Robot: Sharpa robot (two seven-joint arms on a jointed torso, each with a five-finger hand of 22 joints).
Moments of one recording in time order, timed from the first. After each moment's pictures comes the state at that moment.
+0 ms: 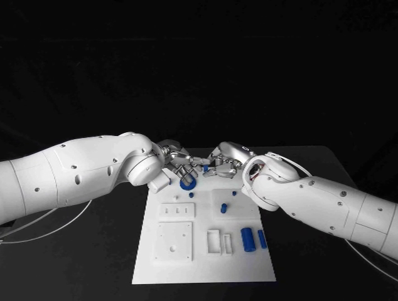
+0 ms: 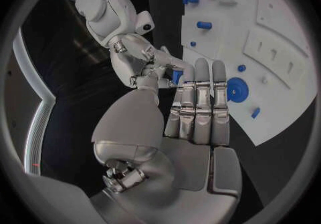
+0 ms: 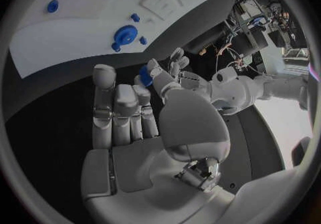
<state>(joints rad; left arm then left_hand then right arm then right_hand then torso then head) 1.51 -0.55 -0.24 1.27 -0.42 -0.11 -0.33 1.19 -0.04 -0.04 0.19 0.15 1.14 0.09 0.07 0.08 1.43 0.03 0.06 0.07 1.29 0.00 0.46 0.27 0.04 1.07 -0.03 0.52 0.31 1.14 -0.54 0.11 1.28 -1.44 -0.33 -0.14 1.23 0.02 0.26 -0.25 0.05 1.20 0.07 0.06 0.06 1.26 -0.04 1.04 1.12 1.44 -0.10 1.06 1.06 0.07 1.46 -0.11 0.49 1.31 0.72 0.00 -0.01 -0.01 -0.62</state>
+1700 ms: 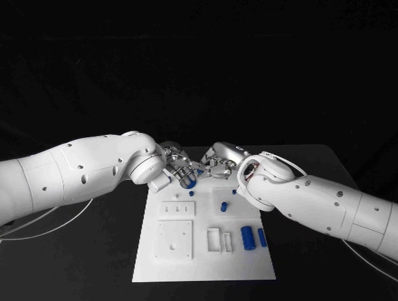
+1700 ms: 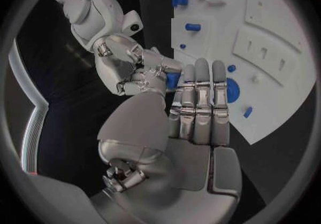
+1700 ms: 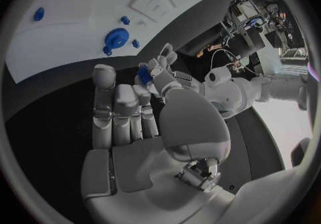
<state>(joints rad) 1.50 -0.53 -0.24 1.24 -0.46 -0.09 -0.39 1.28 0.08 -0.07 0.04 0.19 1.16 0.07 0.06 0.08 1.43 0.03 0.06 0.07 1.29 0.00 0.46 0.27 0.04 1.07 -0.03 0.51 0.33 1.14 -0.53 0.11 1.31 -1.46 -0.31 -0.16 1.23 0.01 0.27 -0.24 0.05 1.21 0.07 0.06 0.07 1.26 -0.04 1.04 1.12 1.44 -0.10 1.06 1.06 0.07 1.46 -0.11 0.49 1.31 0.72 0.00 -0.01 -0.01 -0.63</state>
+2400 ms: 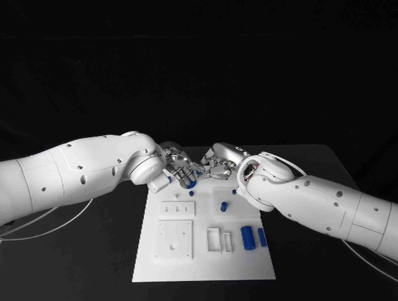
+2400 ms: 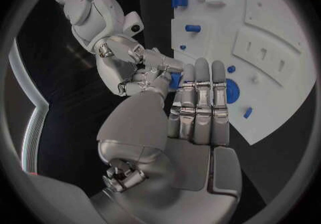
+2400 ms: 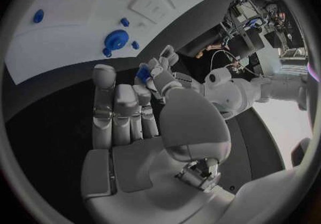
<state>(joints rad) 1.50 -0.53 -0.24 1.25 -0.46 -0.08 -0.39 1.27 0.09 0.16 -0.02 0.20 1.18 0.08 0.06 0.14 1.45 0.01 0.06 0.07 1.29 -0.01 0.48 0.29 0.04 1.05 -0.03 0.55 0.38 1.14 -0.53 0.11 1.31 -1.46 -0.30 -0.16 1.24 0.00 0.27 -0.24 0.06 1.22 0.07 0.06 0.07 1.26 -0.03 1.03 1.12 1.44 -0.10 1.06 1.06 0.07 1.46 -0.11 0.49 1.31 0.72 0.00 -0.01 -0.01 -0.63</state>
